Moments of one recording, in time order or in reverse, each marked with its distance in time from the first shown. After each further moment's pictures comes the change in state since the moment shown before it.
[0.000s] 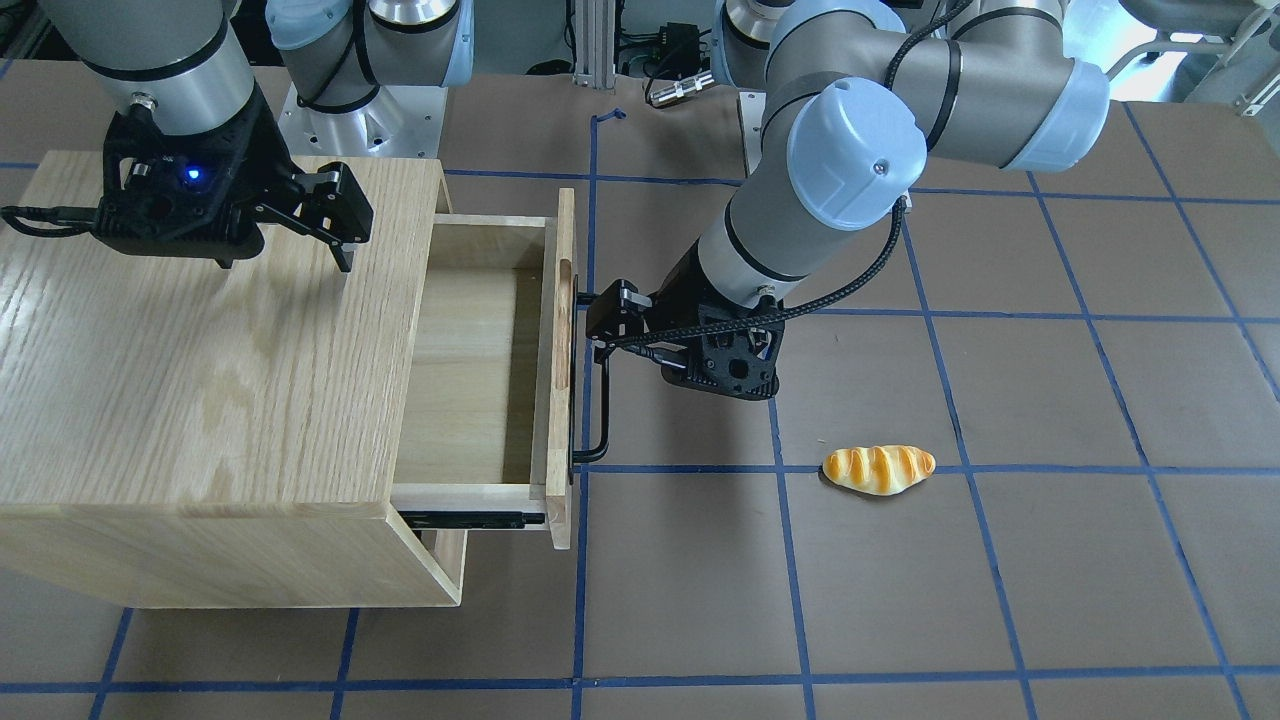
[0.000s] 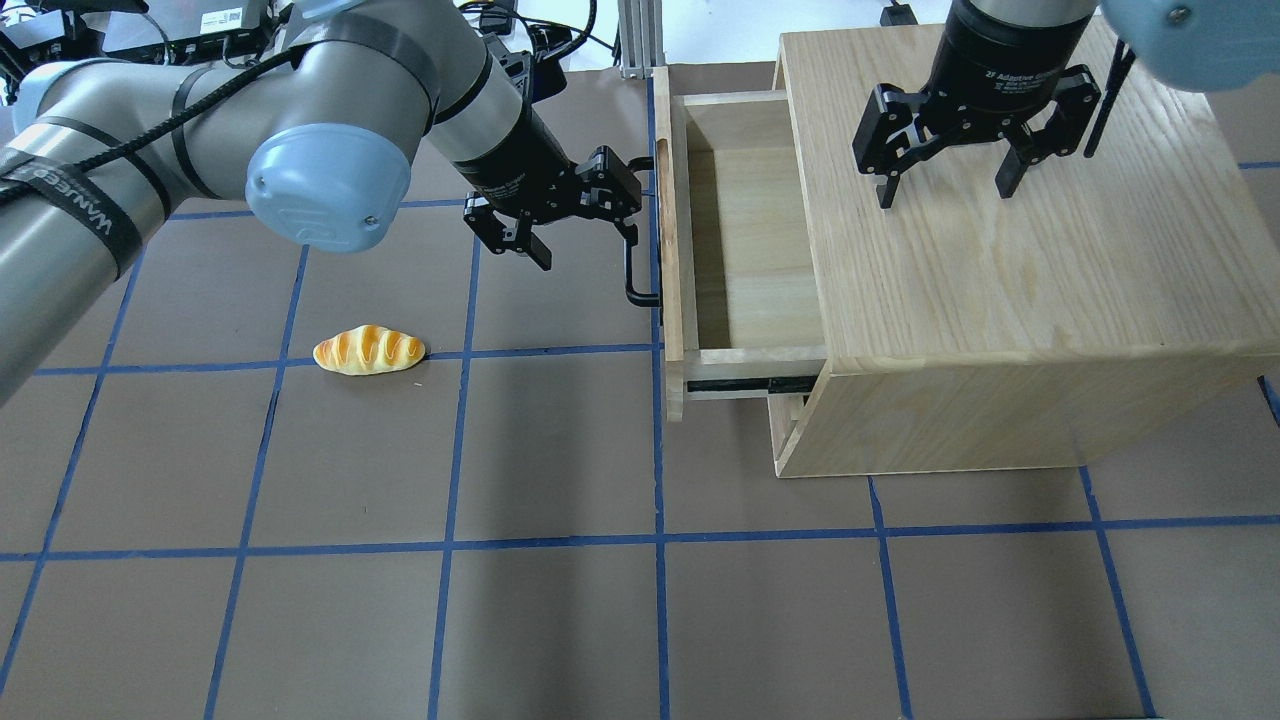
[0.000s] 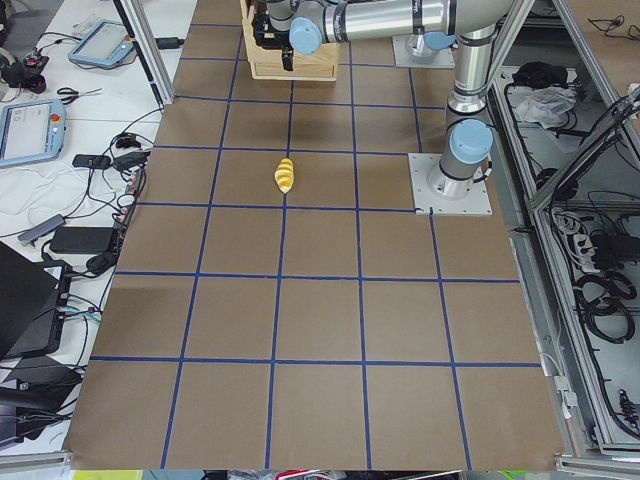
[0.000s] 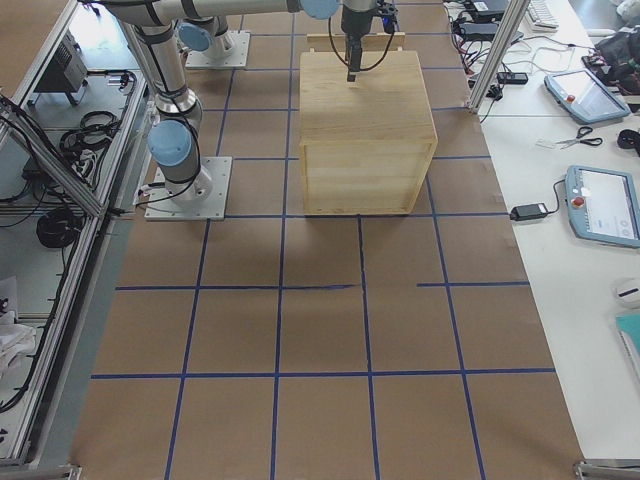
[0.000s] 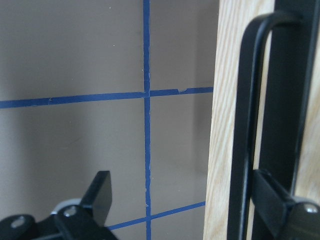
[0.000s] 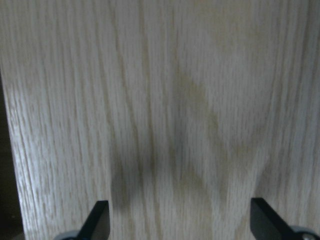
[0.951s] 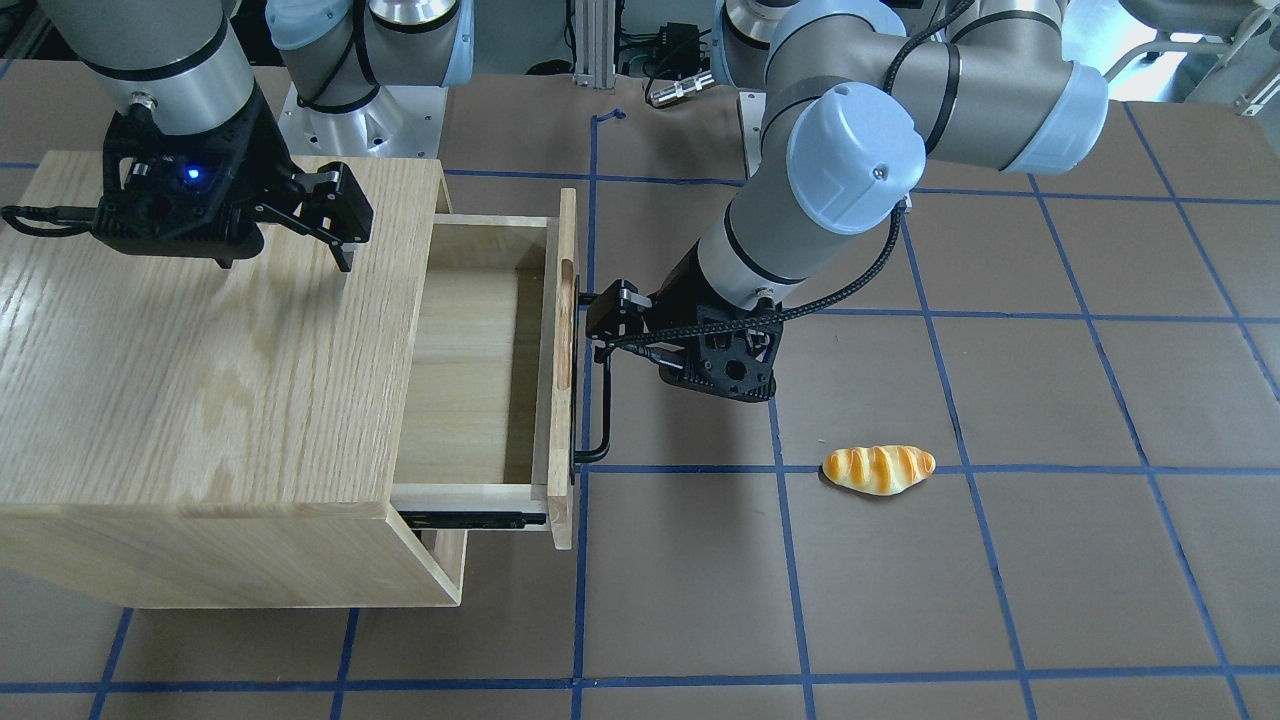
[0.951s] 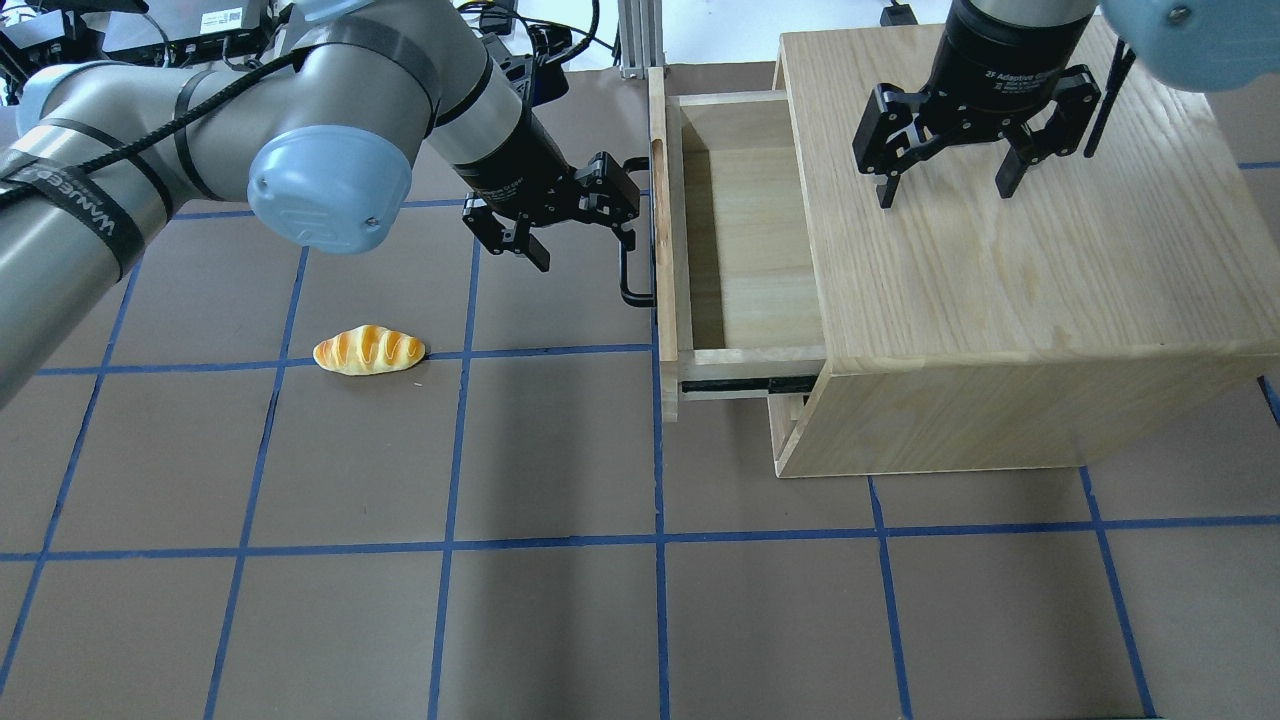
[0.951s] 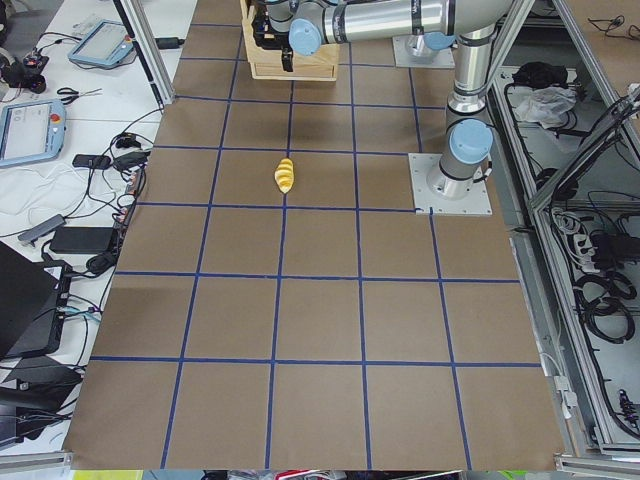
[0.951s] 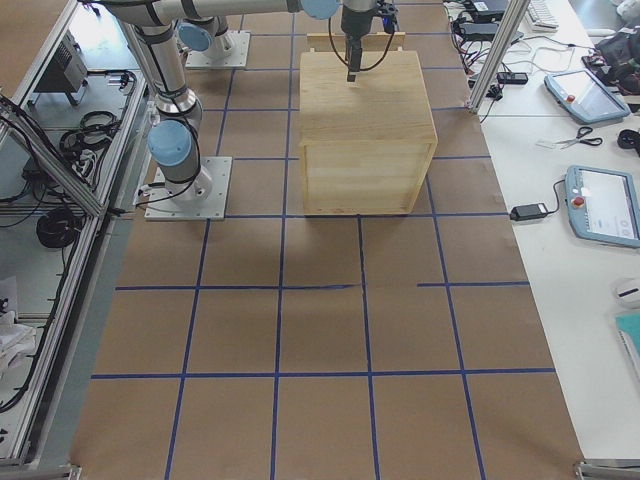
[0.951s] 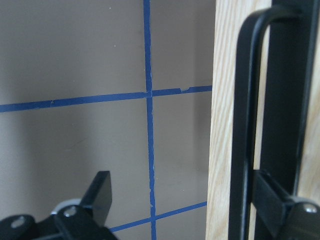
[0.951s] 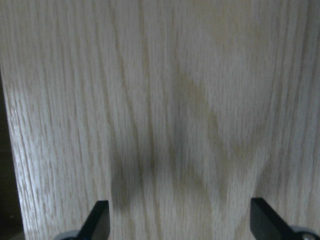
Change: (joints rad) left arm 0.003 0.002 -0.003 -0.004 -0.005 0.035; right arm 0.000 0.000 0.000 0.000 0.000 0.000
